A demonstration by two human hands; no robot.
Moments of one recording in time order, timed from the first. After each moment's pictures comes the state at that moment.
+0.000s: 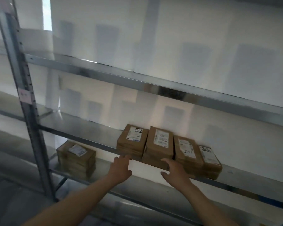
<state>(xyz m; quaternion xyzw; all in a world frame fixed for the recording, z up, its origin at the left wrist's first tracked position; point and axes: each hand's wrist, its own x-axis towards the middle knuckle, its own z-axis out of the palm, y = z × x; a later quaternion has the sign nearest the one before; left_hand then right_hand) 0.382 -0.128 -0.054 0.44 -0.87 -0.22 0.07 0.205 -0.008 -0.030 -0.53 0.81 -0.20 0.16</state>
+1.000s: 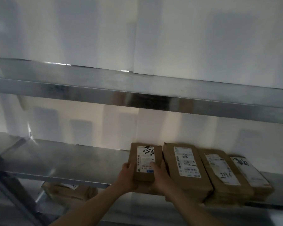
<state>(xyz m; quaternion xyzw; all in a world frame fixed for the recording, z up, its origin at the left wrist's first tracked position) 0.321 -0.341 -0.101 0.39 -0.85 -0.35 0.02 0.204 -0.247 -0.083 -0.42 0.83 -0.28 0.22</state>
